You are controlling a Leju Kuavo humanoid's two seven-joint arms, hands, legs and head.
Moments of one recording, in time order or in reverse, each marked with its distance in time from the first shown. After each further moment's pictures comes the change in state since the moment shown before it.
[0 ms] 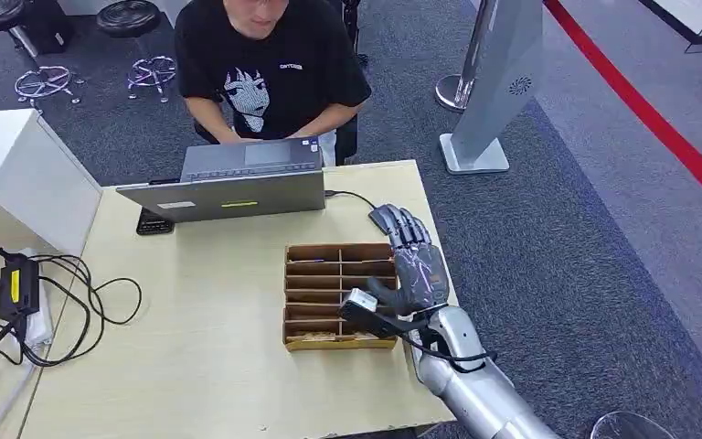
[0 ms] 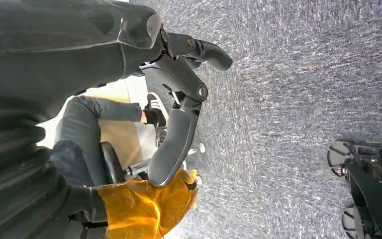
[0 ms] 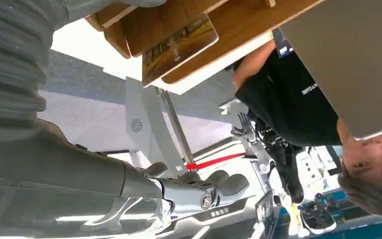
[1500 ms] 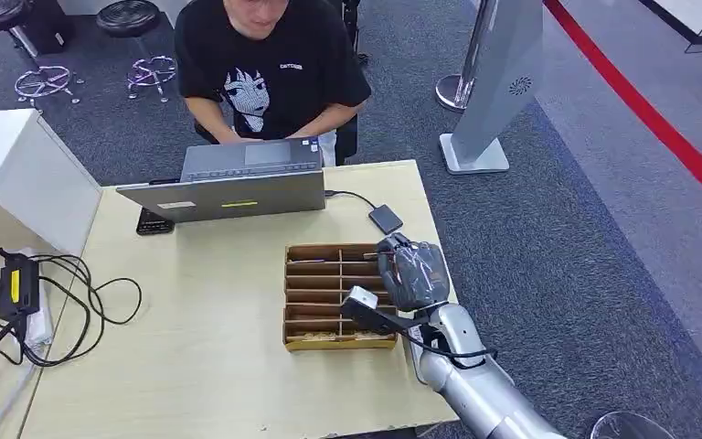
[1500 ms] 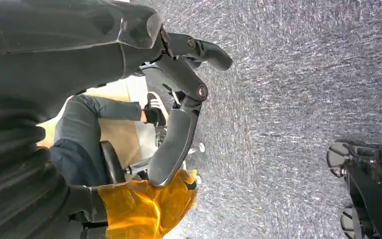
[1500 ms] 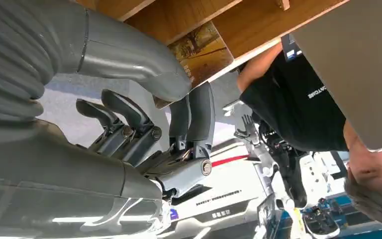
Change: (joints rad) left arm -0.003 0.000 0.023 0.000 -0.018 -0.001 0.000; right arm -0.021 0.000 0.001 0.048 0.006 -0.012 -0.003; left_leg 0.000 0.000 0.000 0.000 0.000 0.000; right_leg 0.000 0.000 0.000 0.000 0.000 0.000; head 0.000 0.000
